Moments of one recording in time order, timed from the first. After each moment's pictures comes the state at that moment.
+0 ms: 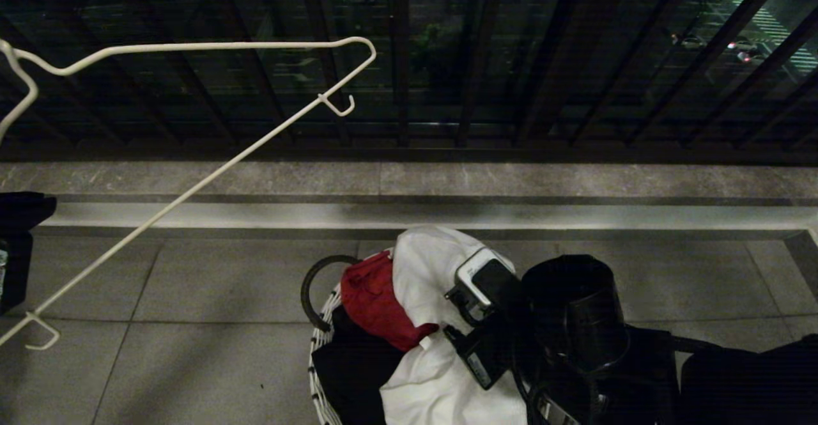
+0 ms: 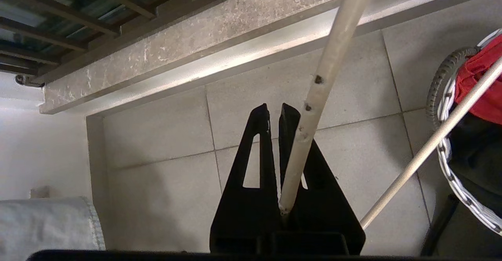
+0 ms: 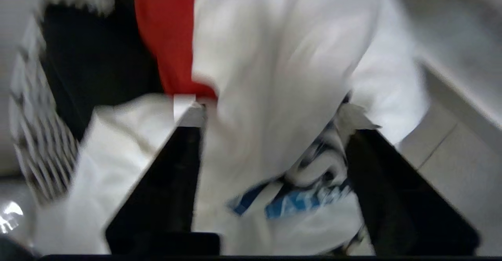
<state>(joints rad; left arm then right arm) -0.42 0.95 -0.95 0.20 0.54 0.33 0.88 1.76 -0.74 -0.61 -0.40 -0.18</state>
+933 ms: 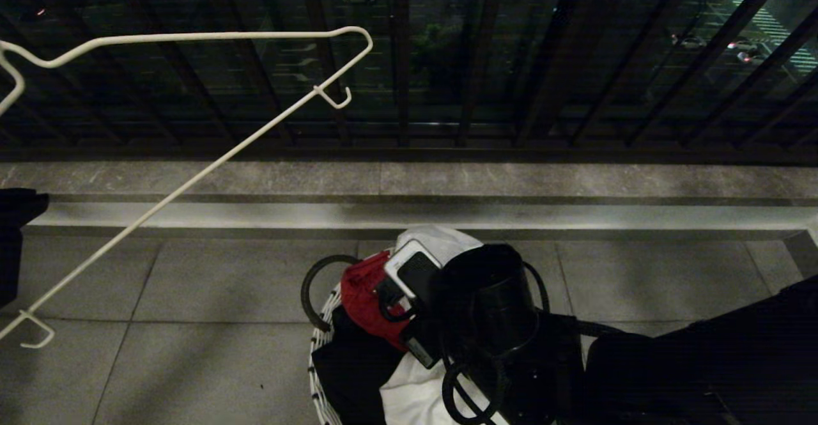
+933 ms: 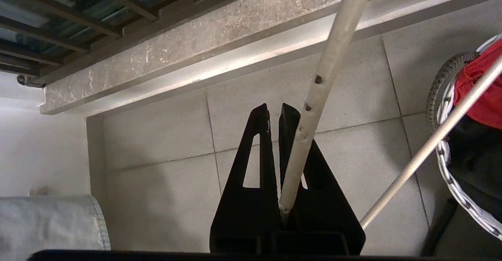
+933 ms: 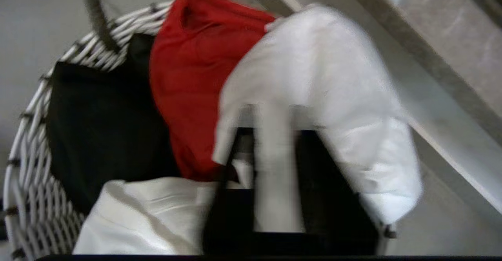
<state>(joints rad) -0.42 0.93 -0.96 0.20 0.54 0.33 0.96 1.93 -0.96 -0.62 -0.51 -0.30</state>
